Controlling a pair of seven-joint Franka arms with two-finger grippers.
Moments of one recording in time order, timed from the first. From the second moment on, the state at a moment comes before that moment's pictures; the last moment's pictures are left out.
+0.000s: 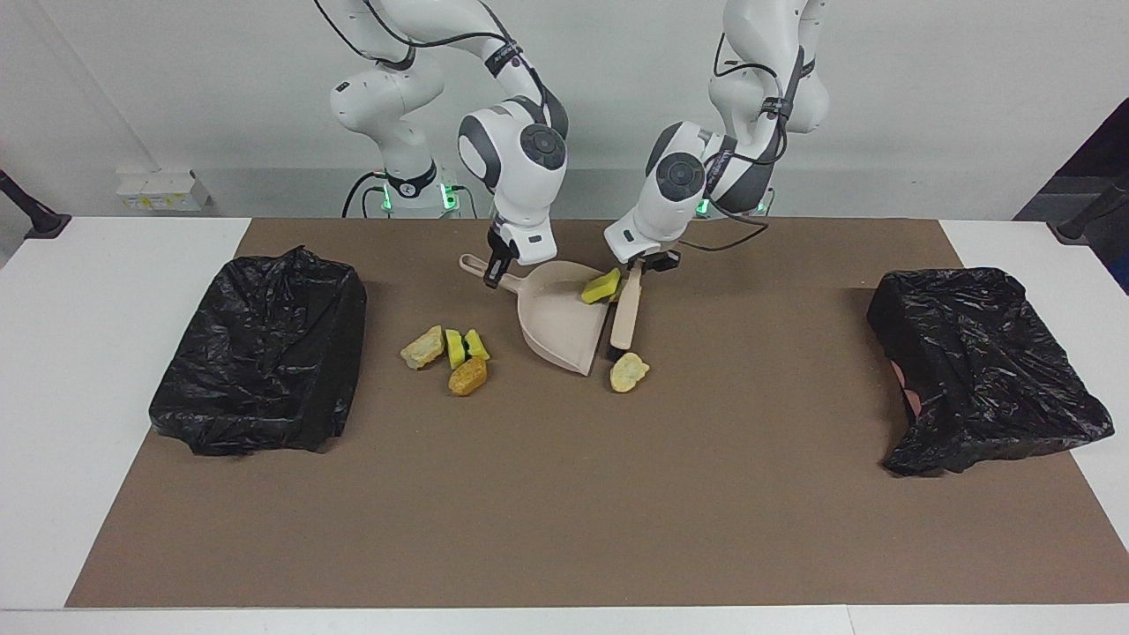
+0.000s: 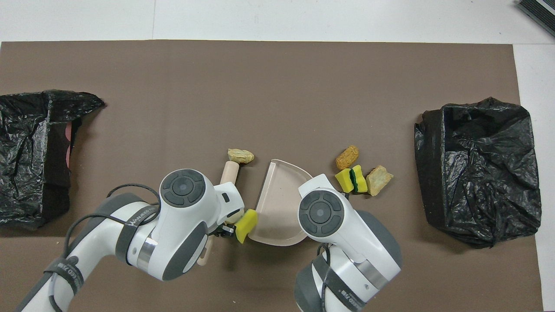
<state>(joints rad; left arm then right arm) -0.63 0.01 -0.06 -2.24 -0.31 2.00 -0.19 0.73 0.03 -0.12 -2.18 -0.19 1.94 -0.56</state>
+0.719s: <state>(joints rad) -0.49 -0.09 -0.02 -2.11 -0.32 1.75 -0.38 0.73 0.03 -0.12 -2.18 -0.19 1.94 -0.54</state>
